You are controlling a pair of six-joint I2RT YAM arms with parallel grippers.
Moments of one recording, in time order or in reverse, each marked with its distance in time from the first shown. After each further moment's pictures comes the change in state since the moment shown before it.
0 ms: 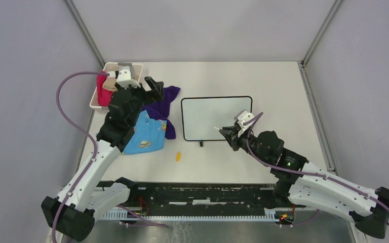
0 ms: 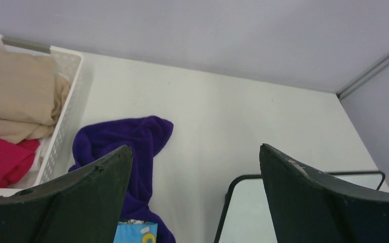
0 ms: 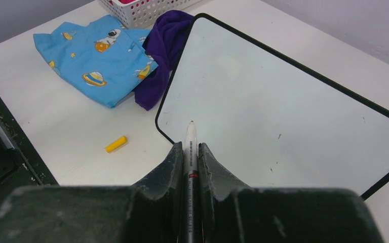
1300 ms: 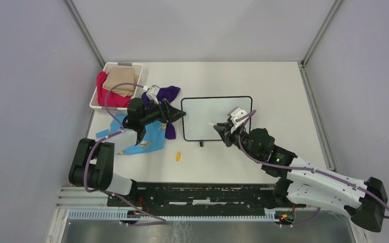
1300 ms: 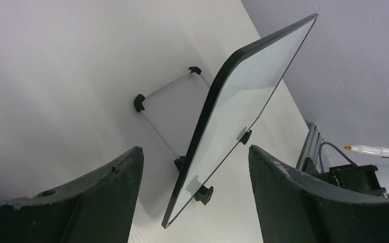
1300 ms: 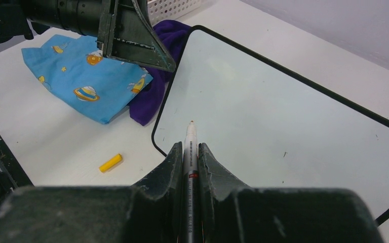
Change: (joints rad) left arm 0.185 0.476 -0.359 0.632 0.962 -0.216; right arm 0.002 0.119 -0.007 0.163 0.036 0.000
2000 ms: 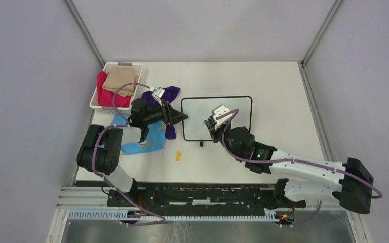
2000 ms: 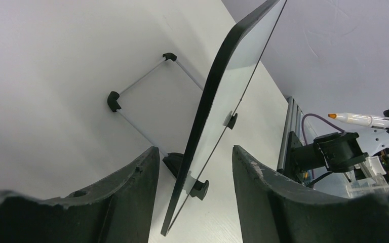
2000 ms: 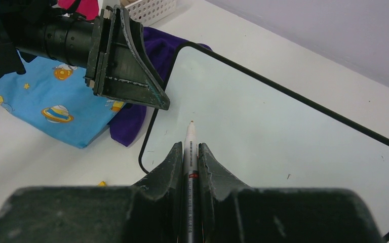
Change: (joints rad) left arm 0.000 0.198 0.009 0.256 0.205 -0.030; right arm 0.106 0.227 0.084 0.133 0.234 -0.045
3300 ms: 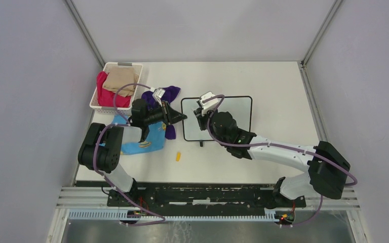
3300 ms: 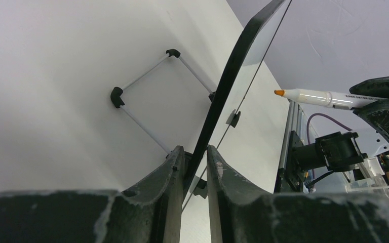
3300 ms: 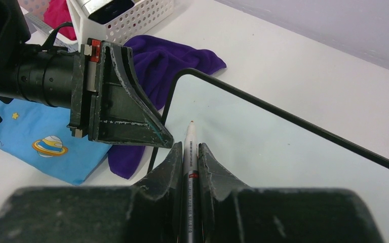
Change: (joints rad) left arm 0.000 0.024 0.000 0.005 0.000 0.001; right arm -0.105 0.311 0.177 0.093 -0.069 0.069
